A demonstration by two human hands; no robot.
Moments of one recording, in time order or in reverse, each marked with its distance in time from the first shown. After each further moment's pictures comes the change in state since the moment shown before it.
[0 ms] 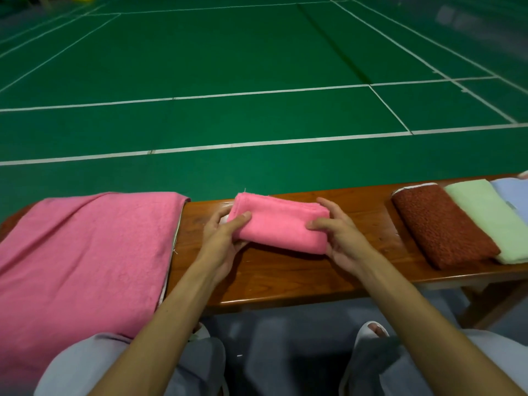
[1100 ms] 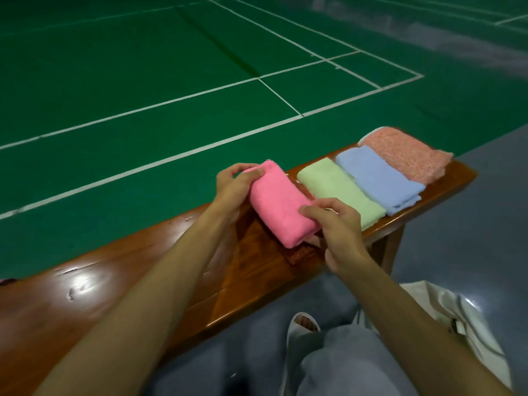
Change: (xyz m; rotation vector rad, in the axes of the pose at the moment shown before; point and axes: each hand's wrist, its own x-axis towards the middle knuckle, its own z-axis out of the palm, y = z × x) left_hand 0.077 -0.115 0.325 0.479 -0.285 0.055; right_hand -0.044 -0.079 -0.212 0.116 0.570 -0.216
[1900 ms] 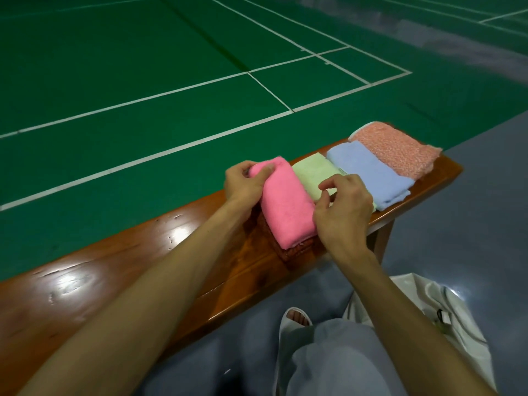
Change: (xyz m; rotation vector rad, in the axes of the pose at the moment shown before) left_hand 0.006 -0.020 0.030 0.207 0.057 0.156; right_hand 0.012 -0.007 -0.013 -1.018 0.388 -0.698
